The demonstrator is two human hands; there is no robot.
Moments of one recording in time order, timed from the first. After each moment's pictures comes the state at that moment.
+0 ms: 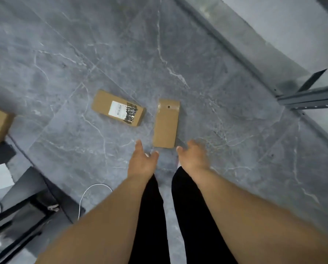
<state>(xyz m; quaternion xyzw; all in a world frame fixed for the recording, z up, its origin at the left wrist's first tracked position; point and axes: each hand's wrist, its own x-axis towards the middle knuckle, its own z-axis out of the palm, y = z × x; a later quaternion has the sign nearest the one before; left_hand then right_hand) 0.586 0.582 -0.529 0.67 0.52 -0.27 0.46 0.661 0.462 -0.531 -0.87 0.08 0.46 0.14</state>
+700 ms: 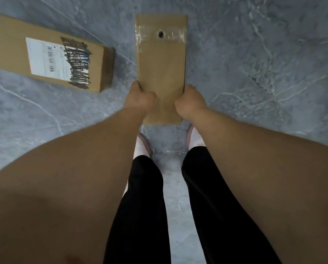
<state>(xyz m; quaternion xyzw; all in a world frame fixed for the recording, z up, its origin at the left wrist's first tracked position) 0.651 0.596 -0.860 0.65 0.50 -0.39 0.42 0.688 0.476 -0.856 -0.82 0.14 0.53 0.17</state>
